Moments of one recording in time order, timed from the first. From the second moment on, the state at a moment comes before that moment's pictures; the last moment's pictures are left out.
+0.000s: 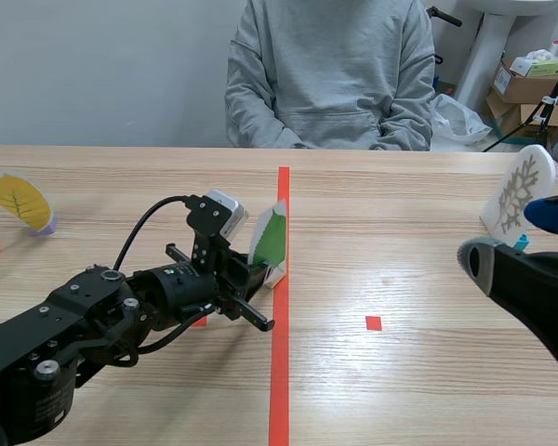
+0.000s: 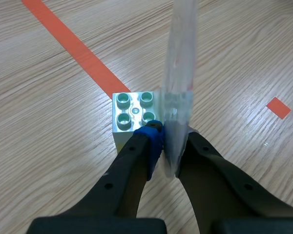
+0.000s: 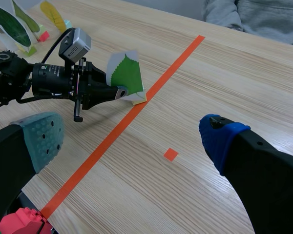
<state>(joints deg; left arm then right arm) -8.8 -7.2 19.8 56.0 -0.9 -28.0 -6.9 -46.6 28.3 25.3 121.5 41.3 41.6 -11.8</state>
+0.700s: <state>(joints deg) 12.4 -11.6 9.5 85.0 -3.8 -29.0 -4.6 -46.6 28.3 25.3 121.5 41.3 41.6 -12.6</state>
